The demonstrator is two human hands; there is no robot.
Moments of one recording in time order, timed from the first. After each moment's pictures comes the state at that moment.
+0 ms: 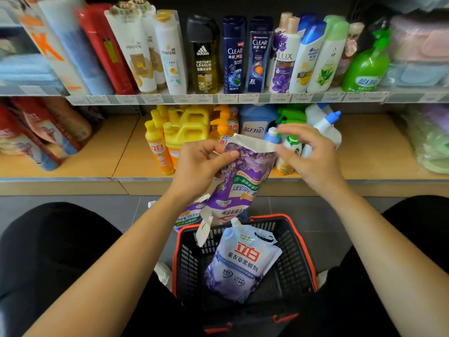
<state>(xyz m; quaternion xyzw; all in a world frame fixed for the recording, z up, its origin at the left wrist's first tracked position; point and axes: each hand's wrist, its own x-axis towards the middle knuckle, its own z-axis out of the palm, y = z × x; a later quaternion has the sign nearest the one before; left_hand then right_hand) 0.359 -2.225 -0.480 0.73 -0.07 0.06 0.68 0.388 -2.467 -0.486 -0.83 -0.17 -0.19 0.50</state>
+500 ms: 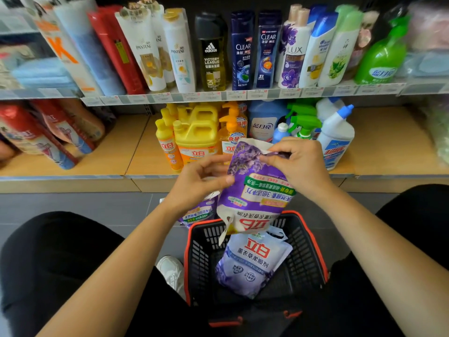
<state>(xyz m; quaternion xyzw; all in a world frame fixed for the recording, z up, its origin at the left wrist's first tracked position) 0.340 -2.185 -0.510 0.73 -0.07 -0.08 0.68 0.379 -2.426 -0.492 -0.84 -0.19 -0.18 0.48</state>
